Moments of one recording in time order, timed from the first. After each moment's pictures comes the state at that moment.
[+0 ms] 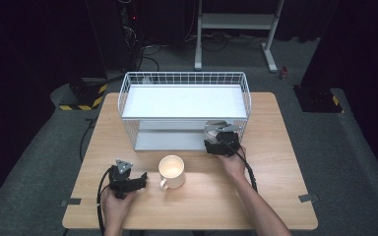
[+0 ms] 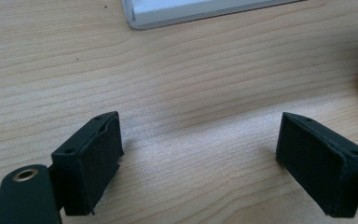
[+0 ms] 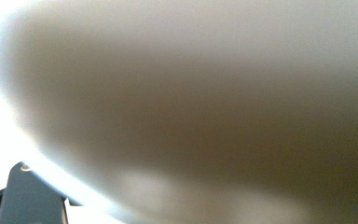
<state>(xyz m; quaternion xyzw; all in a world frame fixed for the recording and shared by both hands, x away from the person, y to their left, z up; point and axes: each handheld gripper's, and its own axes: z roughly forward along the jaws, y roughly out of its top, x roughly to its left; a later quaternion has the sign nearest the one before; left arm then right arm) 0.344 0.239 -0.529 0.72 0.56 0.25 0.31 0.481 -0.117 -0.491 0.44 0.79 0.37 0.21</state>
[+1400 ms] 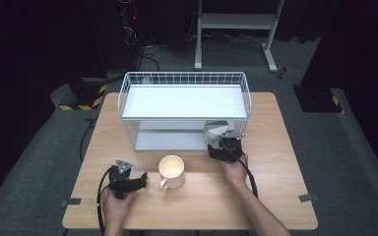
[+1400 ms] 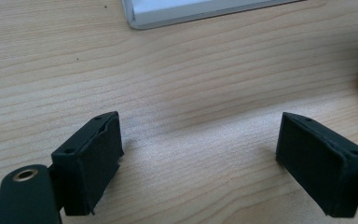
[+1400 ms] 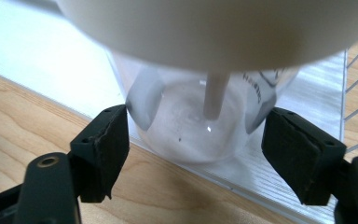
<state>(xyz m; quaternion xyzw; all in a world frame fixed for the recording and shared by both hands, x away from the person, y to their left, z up) 0.344 0.239 -0.529 0.72 0.57 0.25 0.31 0.462 -0.123 -0.500 0.47 0.78 0.36 0.22</state>
